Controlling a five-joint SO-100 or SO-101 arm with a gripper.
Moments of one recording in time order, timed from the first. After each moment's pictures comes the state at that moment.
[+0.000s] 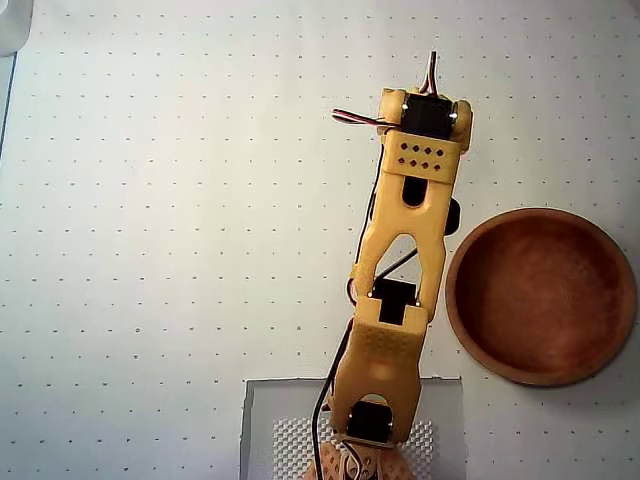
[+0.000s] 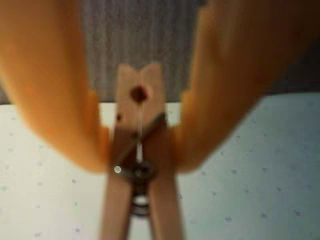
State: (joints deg) arm 13.2 71.5 44.9 101.0 -91.0
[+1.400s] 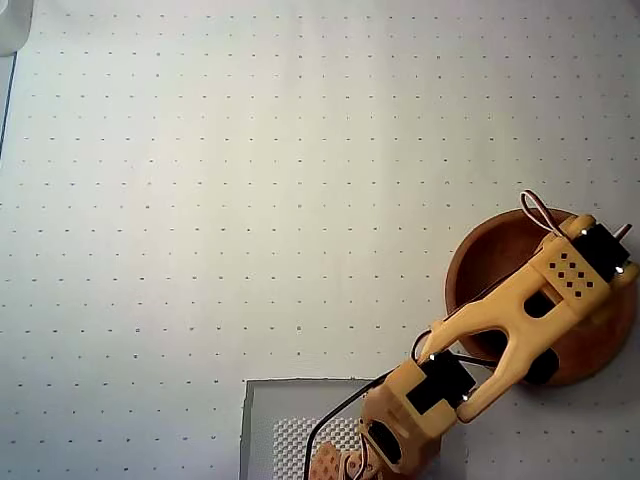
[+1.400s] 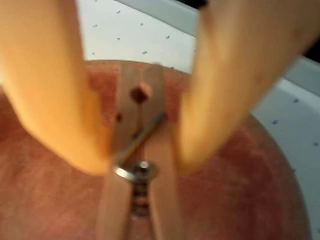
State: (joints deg) arm 51.2 84.5 76.7 97.6 -93.5
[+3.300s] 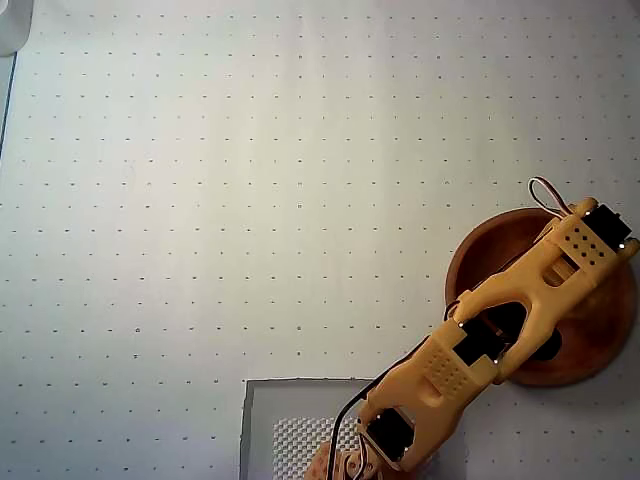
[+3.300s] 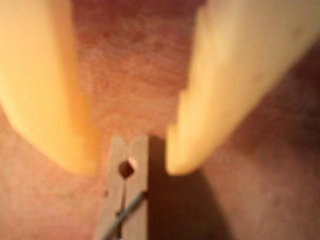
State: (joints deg) arm 47.9 65.5 68.9 94.7 -93.5
